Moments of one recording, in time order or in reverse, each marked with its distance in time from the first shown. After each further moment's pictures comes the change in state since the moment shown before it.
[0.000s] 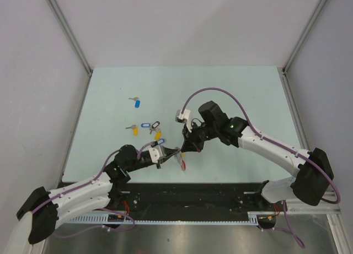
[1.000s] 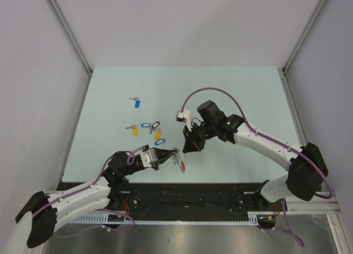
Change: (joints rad) left arm 0.003 -0.064 -0.092 0.207 0.029 -0.063; right arm -0.036 0.063 0.011 -0.048 -0.026 0.010
